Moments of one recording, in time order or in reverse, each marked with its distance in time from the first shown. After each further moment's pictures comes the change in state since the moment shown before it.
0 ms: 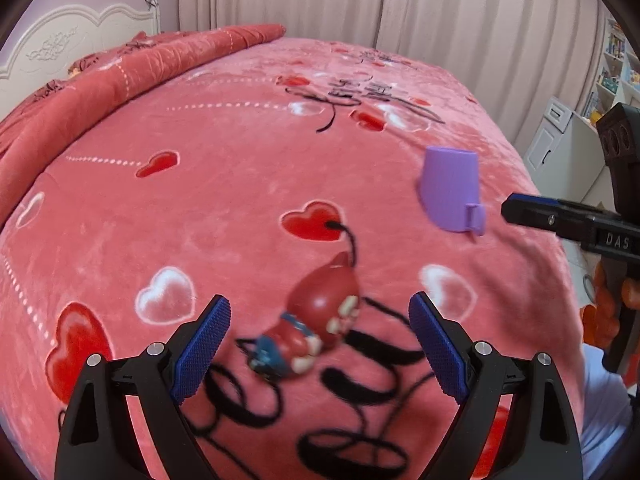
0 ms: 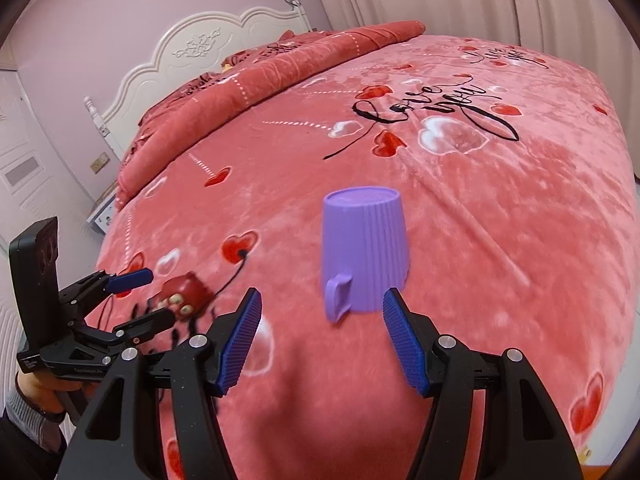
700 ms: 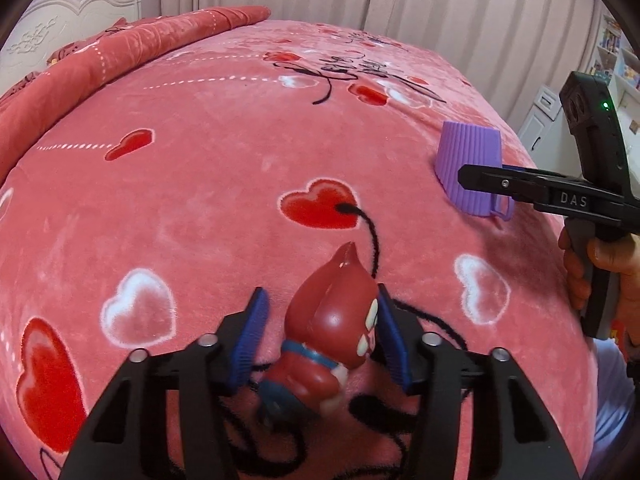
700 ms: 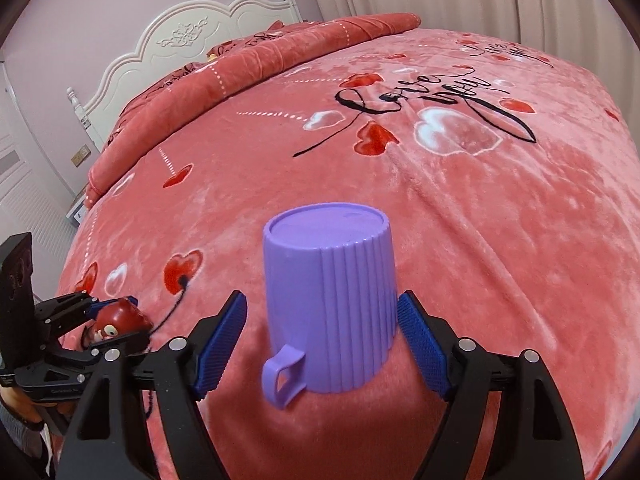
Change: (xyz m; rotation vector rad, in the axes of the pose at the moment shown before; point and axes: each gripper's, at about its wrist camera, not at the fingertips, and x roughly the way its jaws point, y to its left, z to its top) left arm 0.035 0.013 -0.003 0.025 0.050 -0.064; right arm 0.068 -0.018 0.020 -0.022 0.032 -0.050
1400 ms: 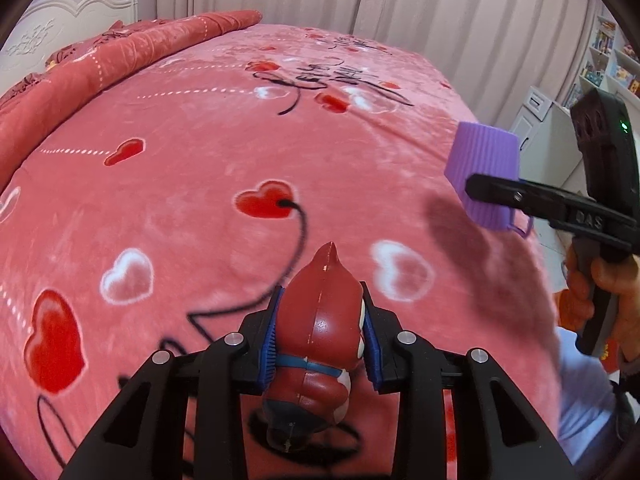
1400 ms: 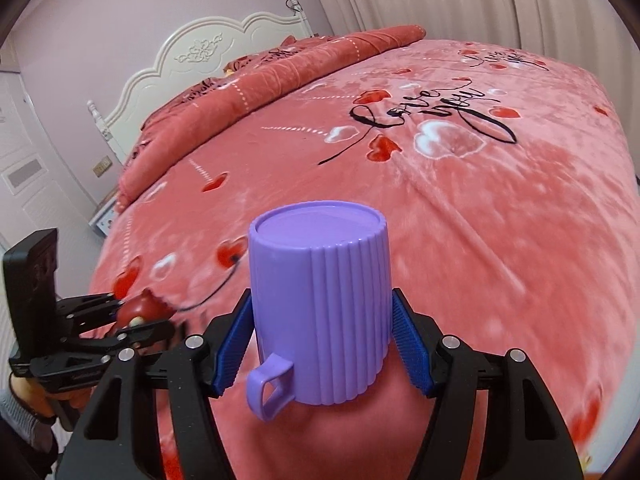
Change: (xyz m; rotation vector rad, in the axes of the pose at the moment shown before) left arm -0.043 -0.043 -0.008 -0.003 -0.005 -0.019; right arm -0.090 0.010 -0.037 0.031 -0.062 0.090
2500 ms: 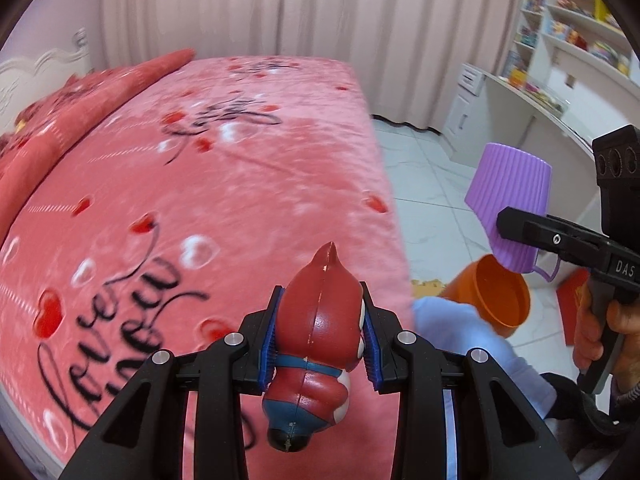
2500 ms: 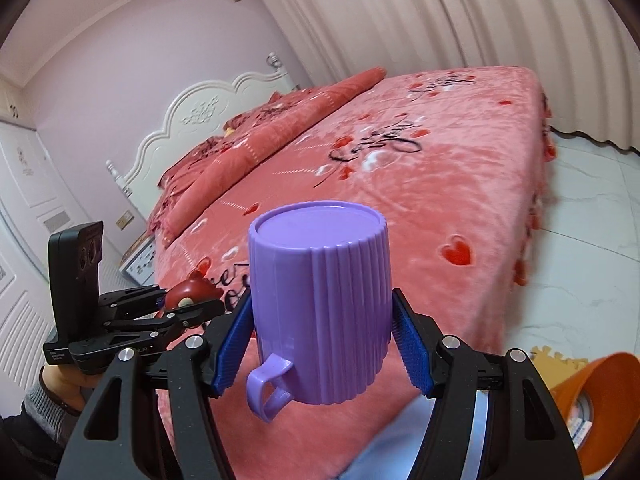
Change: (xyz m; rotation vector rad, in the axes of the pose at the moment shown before) left arm -0.091 -0.185 -0.026 0.168 -0.038 -0.075; right arm -0.259 -0.015 -0.121 0.157 -0.184 -0.005
